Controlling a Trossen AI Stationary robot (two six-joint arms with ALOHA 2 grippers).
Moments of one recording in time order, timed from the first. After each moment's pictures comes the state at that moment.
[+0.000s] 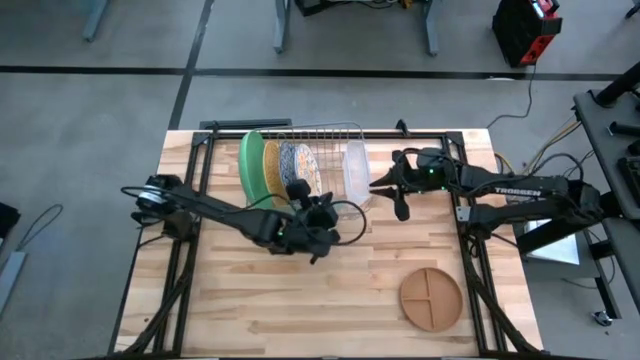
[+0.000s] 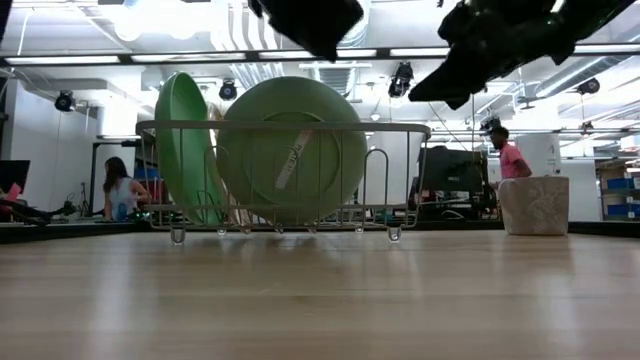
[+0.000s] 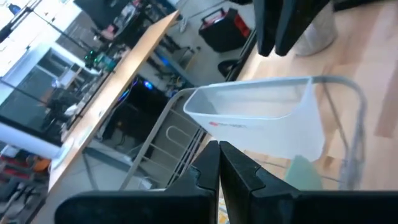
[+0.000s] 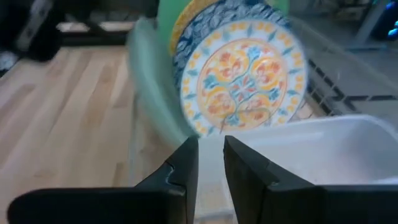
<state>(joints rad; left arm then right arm) -0.25 1.81 1.47 -0.43 -1.11 -0.01 -0.31 1.03 0.60 0.03 -0.22 -0.12</state>
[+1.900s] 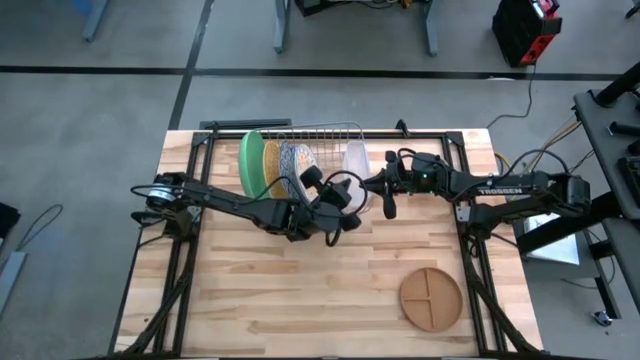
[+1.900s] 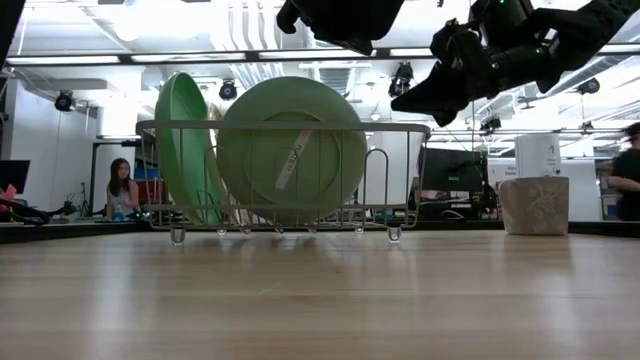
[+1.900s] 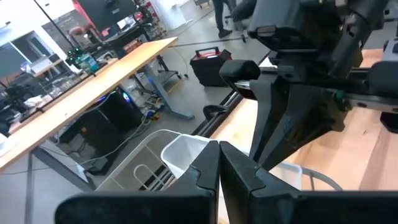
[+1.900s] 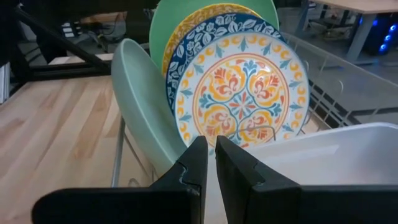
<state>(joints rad) -0.16 1.85 1.48 -0.05 -1.00 0.04 -0.31 1.15 0.48 0.40 -0.22 -0.03</state>
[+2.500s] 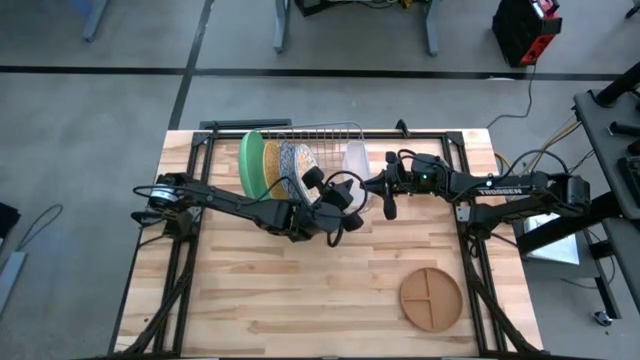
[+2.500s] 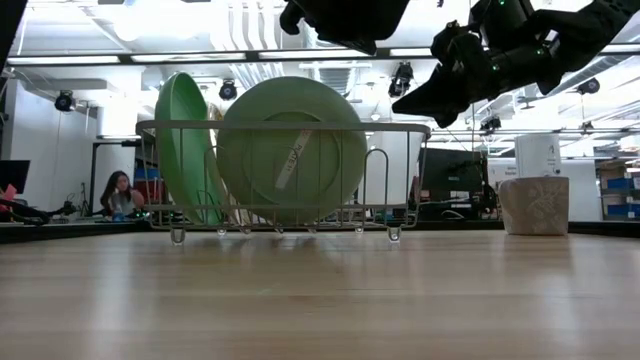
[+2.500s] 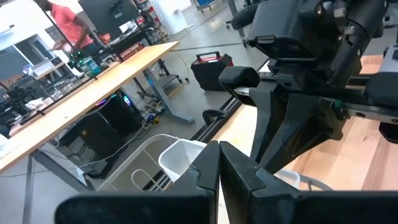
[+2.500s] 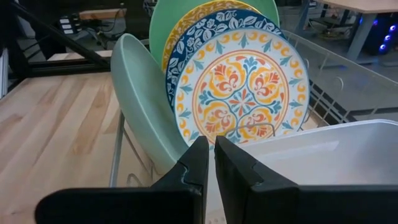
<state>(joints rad) -0.16 1.86 1.48 0.01 -1.01 0.06 -0.31 1.15 0.48 0.40 -0.22 -0.05</state>
